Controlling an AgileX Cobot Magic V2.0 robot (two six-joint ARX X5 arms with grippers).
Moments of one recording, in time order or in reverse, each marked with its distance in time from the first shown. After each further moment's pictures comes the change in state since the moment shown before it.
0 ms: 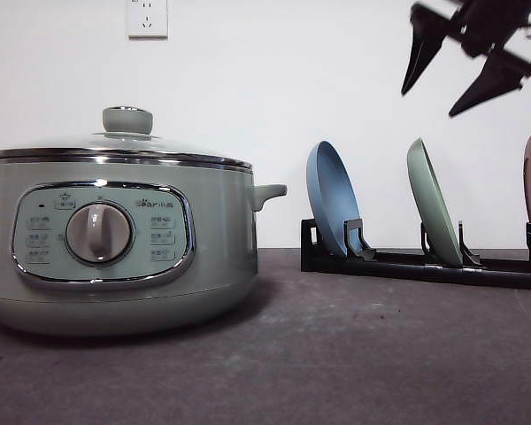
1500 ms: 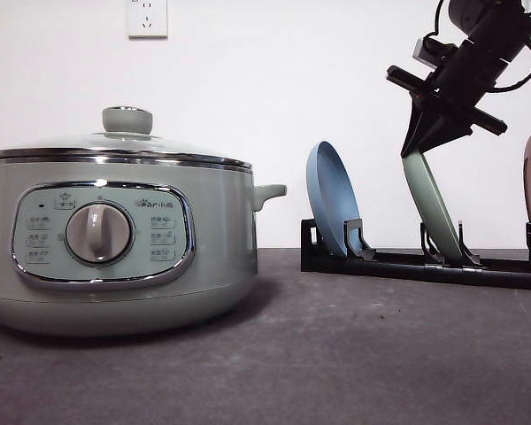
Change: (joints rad) left_arx 0.000 0.000 0.000 0.000 0.000 0.000; right_arx 0.026 0.145 0.000 0.073 -0.026 0.026
